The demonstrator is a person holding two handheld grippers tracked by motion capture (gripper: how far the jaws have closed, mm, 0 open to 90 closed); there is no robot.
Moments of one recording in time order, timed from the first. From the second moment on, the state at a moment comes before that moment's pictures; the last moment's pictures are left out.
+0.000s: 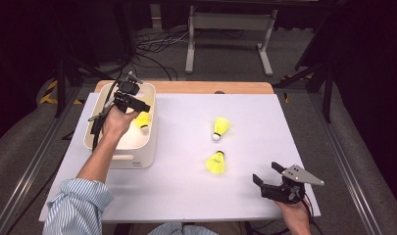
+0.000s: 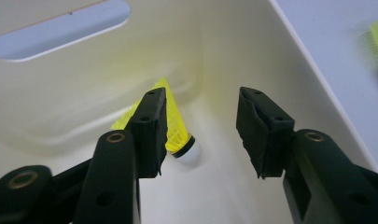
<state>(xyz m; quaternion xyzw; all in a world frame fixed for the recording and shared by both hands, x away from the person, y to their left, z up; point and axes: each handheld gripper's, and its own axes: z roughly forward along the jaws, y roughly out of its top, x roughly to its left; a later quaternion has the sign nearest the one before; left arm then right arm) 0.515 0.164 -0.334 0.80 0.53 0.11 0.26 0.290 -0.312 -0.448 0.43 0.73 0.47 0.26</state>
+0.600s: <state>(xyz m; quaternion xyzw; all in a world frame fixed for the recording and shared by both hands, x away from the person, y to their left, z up) 0.497 0.160 -0.319 0.80 0.52 0.12 0.28 0.291 -0.311 -0.448 0.43 0.73 0.46 0.26</state>
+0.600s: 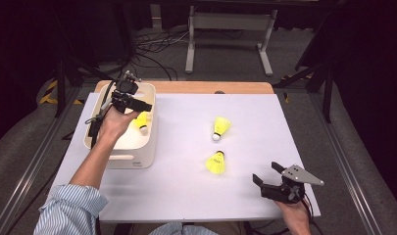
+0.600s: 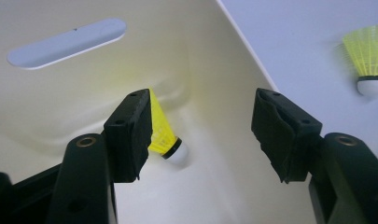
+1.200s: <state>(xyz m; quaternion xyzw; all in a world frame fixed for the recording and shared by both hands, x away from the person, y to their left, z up) 0.479 0.156 -0.305 0.80 0.50 0.13 0.32 0.291 -0.309 -0.448 0.43 0.73 0.46 0.26</state>
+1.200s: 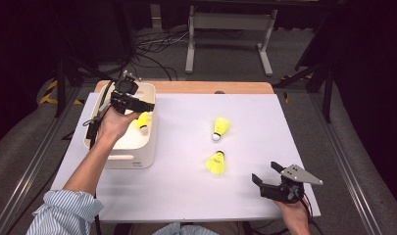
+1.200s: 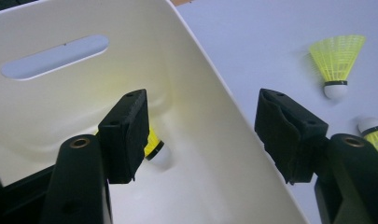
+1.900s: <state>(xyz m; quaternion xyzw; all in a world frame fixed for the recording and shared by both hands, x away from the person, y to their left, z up) 0.467 0.151 -0.298 0.80 0.48 0.13 0.34 0.292 -0.310 -0.448 0.44 0.73 0.46 0.26</state>
